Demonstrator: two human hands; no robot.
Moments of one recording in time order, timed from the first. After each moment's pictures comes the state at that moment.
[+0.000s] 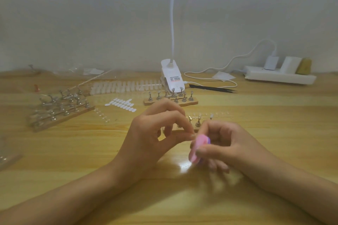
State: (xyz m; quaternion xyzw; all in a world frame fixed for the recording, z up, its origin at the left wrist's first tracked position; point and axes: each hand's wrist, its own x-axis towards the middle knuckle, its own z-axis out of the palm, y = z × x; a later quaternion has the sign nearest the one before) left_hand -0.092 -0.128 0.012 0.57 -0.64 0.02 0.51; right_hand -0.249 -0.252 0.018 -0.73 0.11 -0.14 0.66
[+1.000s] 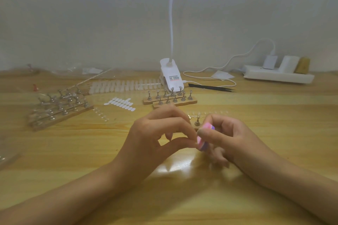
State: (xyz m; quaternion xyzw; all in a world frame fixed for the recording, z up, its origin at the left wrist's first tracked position) left_hand -0.097 -0.126 0.013 0.56 -0.68 0.06 0.47; right_hand -0.247 -0.258 0.015 -0.71 0.12 -0.15 0.68
